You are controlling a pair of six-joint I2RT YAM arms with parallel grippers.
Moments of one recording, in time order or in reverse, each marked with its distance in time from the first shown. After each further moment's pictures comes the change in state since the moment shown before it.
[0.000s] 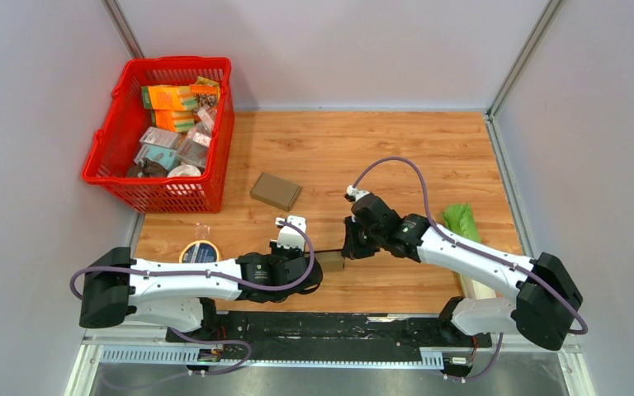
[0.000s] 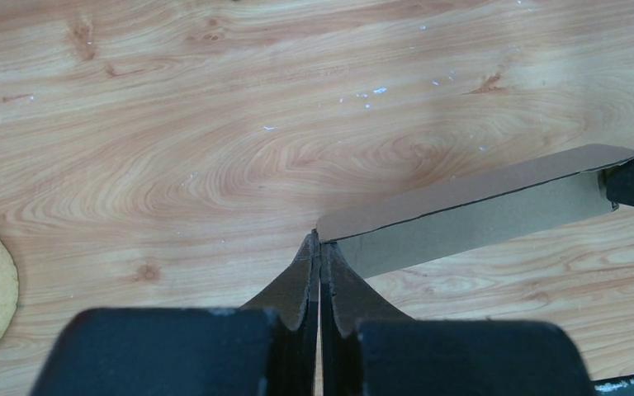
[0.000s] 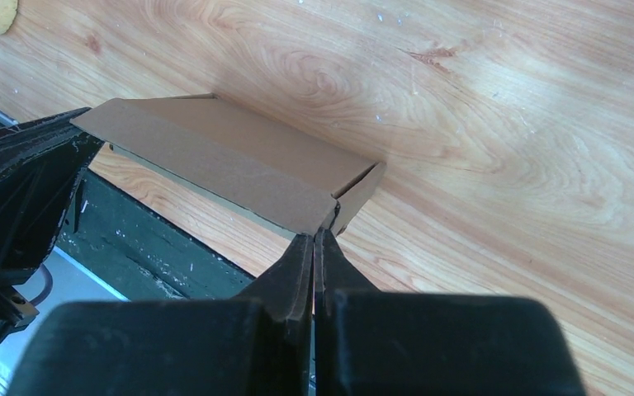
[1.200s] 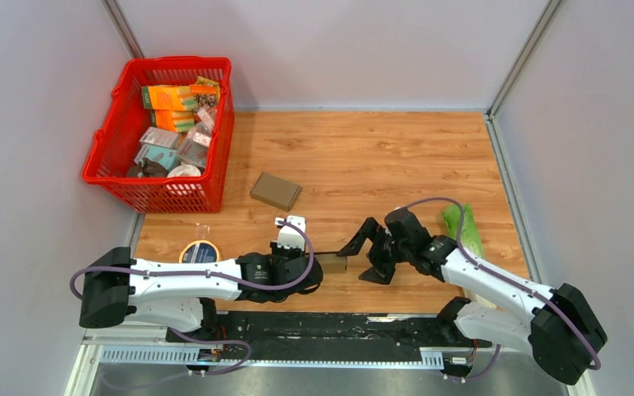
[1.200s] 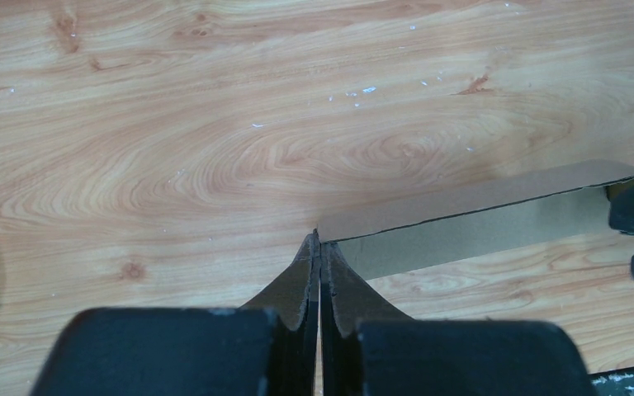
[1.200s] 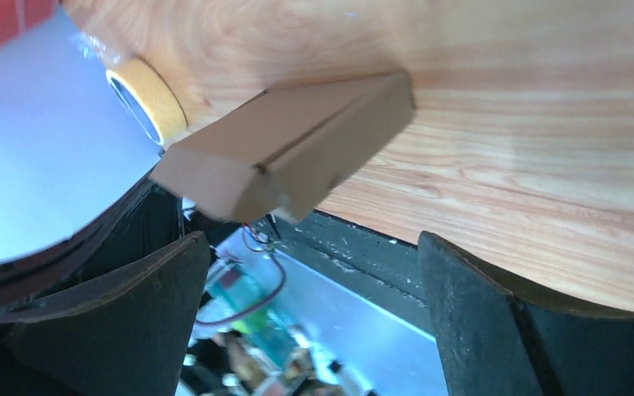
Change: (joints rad) left arm -0.001 0.000 -0.002 0.016 0.013 -0.023; right arm -0.137 -0.213 -0.264 0.134 -0.242 0.638
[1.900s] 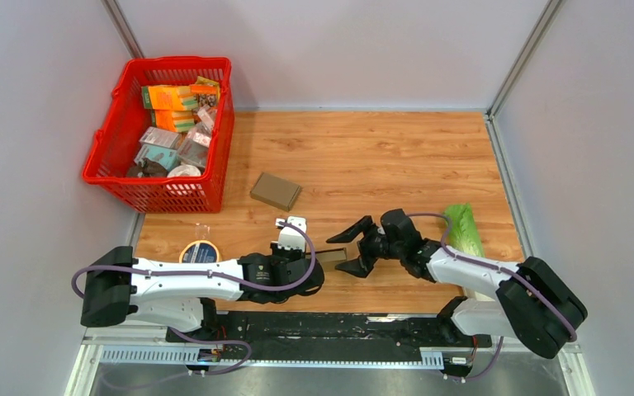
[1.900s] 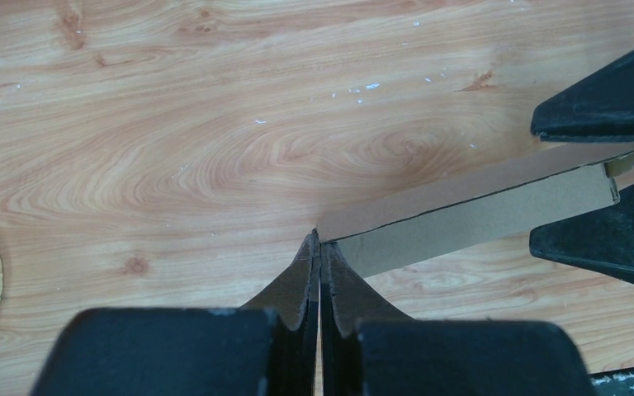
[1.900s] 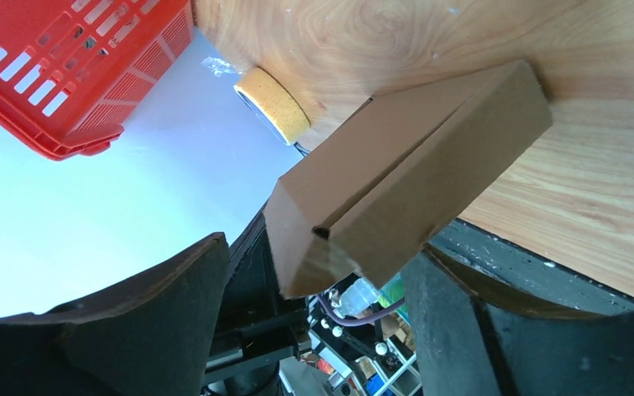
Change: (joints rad) left arm -0.013 0.013 0.013 -0.029 -0.011 -0.024; right arm -0.034 0.167 -0.161 0.525 -0.130 0.510
